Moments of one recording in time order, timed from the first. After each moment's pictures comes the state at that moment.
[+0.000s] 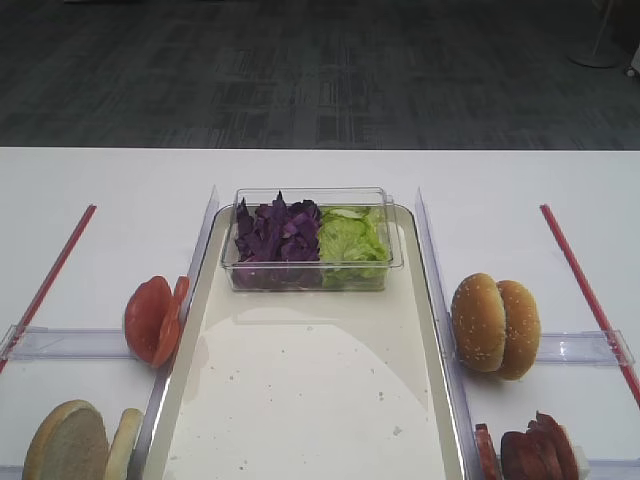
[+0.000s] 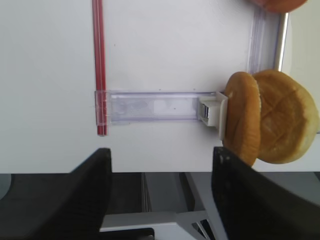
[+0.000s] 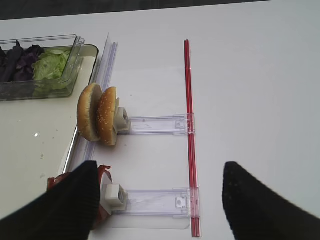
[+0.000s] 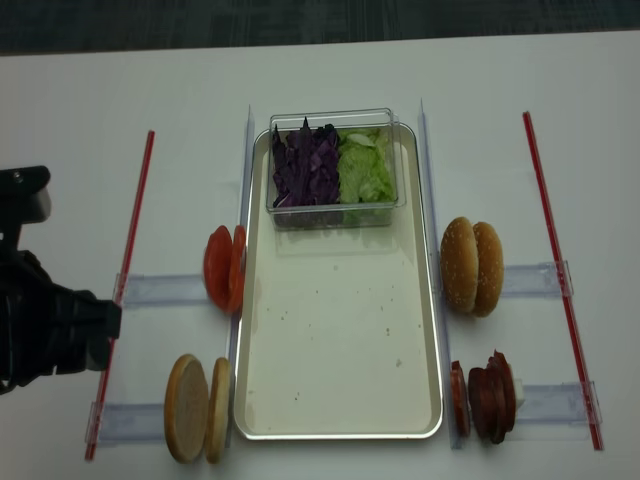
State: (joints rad) left arm -0.05 1.04 -0.79 -0.06 1.23 -0.08; right arm -0.04 -0.02 -0.49 0.10 1.11 0.02
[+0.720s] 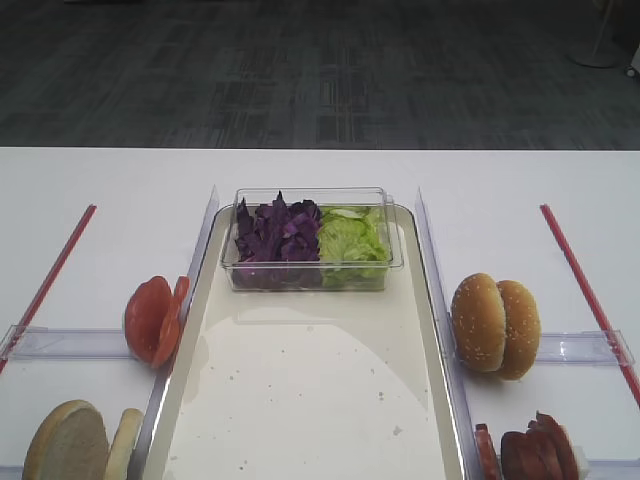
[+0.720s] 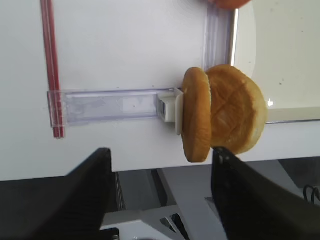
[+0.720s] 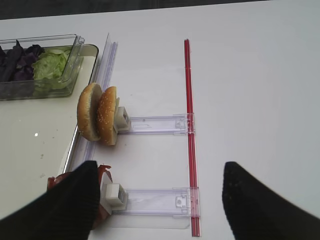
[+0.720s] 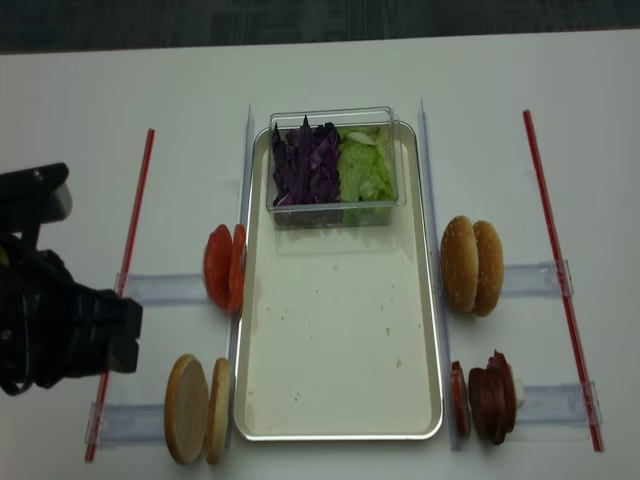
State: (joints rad) left arm -0.12 1.05 -0.79 -0.17 1.23 -0.06; right arm -0.04 -0.02 -0.49 0.10 1.11 0.02
